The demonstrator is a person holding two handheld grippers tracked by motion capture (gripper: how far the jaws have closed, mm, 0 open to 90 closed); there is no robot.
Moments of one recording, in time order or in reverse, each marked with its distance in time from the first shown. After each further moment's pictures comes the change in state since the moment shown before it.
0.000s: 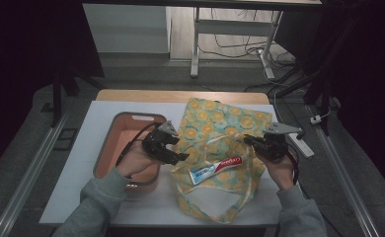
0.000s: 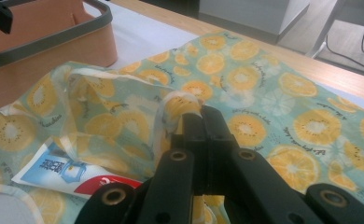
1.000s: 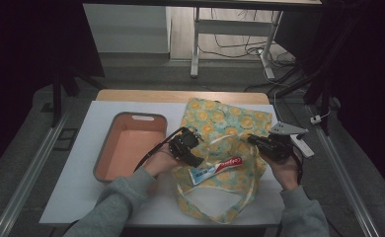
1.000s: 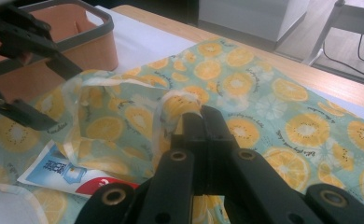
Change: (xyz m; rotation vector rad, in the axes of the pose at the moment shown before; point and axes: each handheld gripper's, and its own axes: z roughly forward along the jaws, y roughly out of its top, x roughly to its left) left arm -0.012 0.030 0.080 0.217 0.114 -0.004; right arm -0.004 0.000 -0.012 -0.029 0.000 -0.002
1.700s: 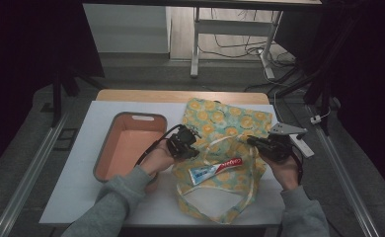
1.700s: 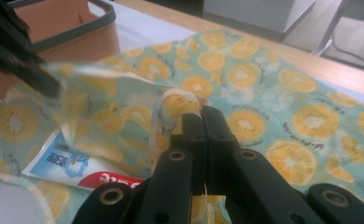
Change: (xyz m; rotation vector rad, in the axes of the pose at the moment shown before) left arm 0.011 -0.004 -0.020 -0.059 -0.131 -0.032; right arm -0.003 -0.004 0.004 0.031 0.023 0.011
